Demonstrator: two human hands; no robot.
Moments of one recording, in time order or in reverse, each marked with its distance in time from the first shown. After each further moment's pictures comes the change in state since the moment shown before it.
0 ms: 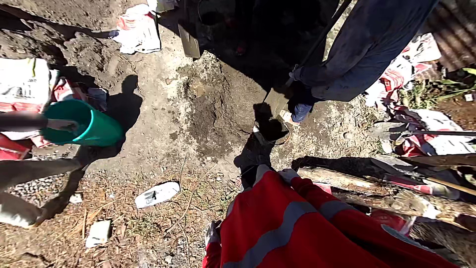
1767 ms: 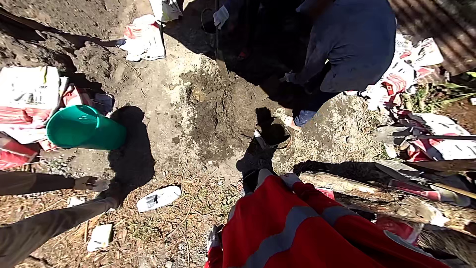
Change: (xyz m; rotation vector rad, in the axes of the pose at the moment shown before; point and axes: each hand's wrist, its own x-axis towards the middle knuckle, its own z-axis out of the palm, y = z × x) left_hand -0.016 0.008 0.008 0.051 -0.005 0.007; right_hand 0.043 0.033 0.003 0.000 0.000 0.006
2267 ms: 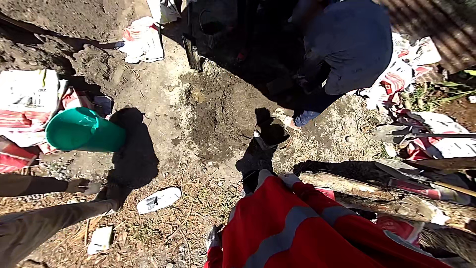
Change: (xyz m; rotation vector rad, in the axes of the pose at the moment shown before) left_hand 0.003 0.005 -0.002 0.015 -0.018 0.003; right_hand -0.002 0.000 0.000 0.038 0.001 -0.007
